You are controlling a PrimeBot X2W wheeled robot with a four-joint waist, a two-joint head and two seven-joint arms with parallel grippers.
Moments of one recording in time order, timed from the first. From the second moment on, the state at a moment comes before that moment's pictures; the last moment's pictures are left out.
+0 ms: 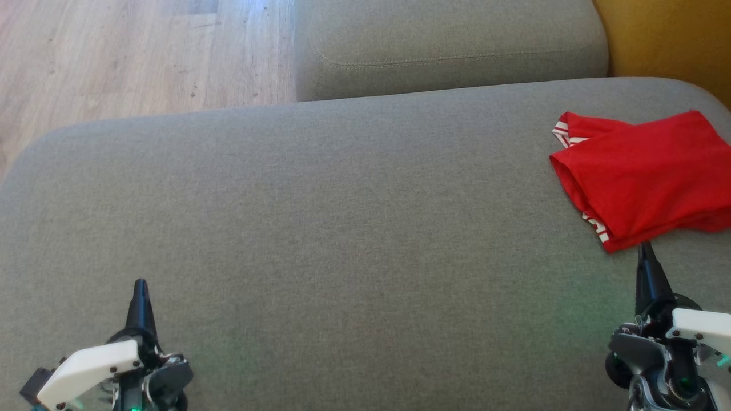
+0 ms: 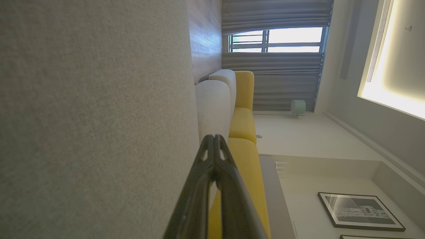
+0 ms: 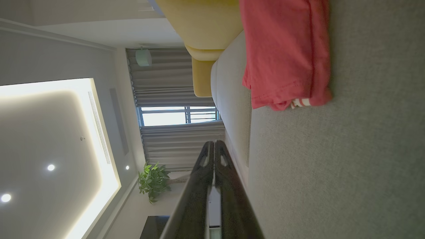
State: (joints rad) left arm -0.06 0.05 0.07 0.27 -1.62 -0.12 0.11; right arm -0.06 -0.05 -0.13 0.28 1.61 0.13 0.11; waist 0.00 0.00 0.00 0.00
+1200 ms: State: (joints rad) left arm -0.06 0.05 0.07 0.27 -1.62 -0.12 0.11; right arm -0.06 -0.05 -0.13 0.28 1.61 0.13 0.11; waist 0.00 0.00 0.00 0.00
